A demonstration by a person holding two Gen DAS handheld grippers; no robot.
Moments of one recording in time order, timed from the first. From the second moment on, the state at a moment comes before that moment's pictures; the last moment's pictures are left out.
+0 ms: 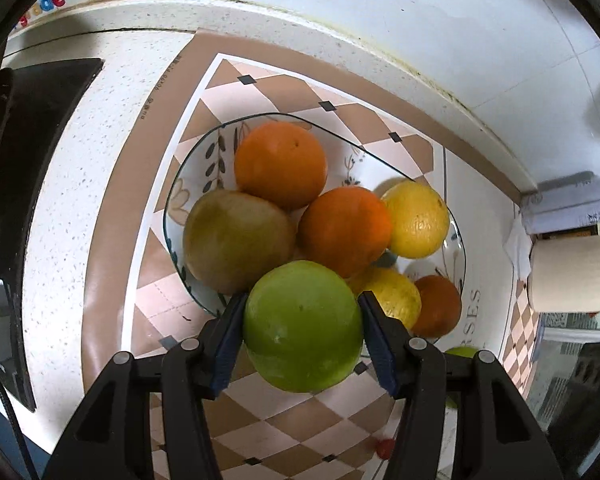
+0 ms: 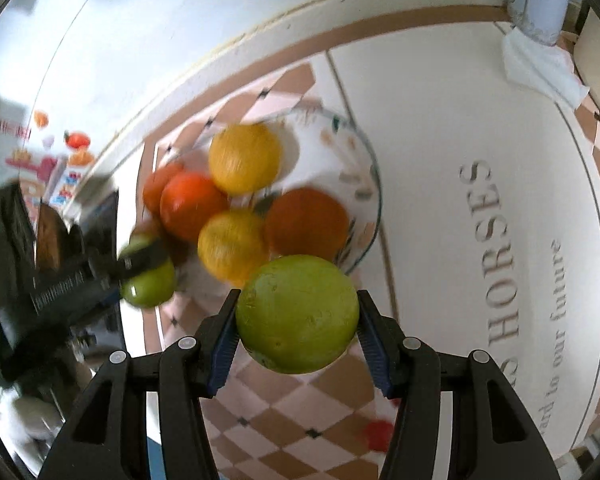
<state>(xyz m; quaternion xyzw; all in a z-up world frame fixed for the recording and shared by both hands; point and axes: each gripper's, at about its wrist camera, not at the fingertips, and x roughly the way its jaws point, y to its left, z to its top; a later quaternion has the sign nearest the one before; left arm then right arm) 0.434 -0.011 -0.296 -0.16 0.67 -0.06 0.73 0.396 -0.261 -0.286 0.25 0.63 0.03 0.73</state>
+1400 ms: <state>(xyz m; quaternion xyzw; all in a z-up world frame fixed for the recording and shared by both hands) 0.399 -0.029 -0.243 0.00 0.60 0.04 0.80 0.408 -0.244 -0.241 0.05 0.61 0.01 0.79</state>
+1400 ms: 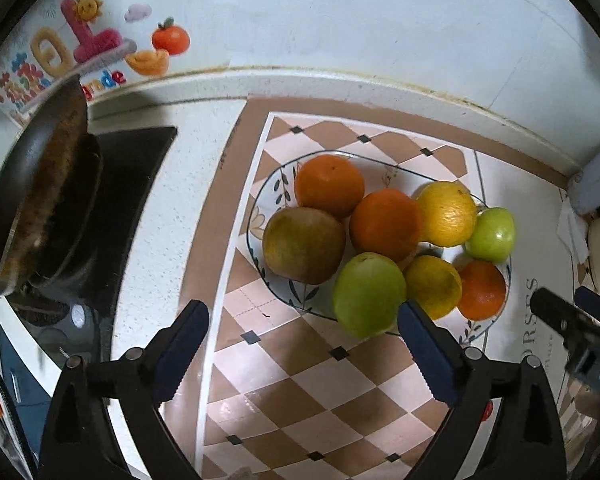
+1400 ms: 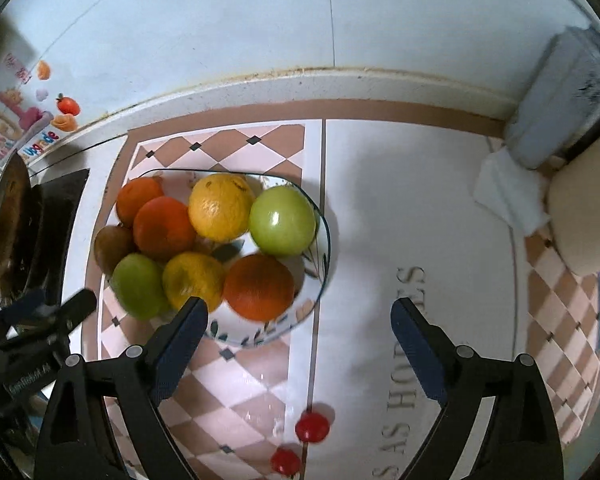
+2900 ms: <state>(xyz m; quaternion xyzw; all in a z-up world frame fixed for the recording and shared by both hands) 0.202 -0.015 -0.053 0.01 0.44 -0.03 0.90 0.182 -0.215 -0.024 0.06 0.44 0.01 0.90</state>
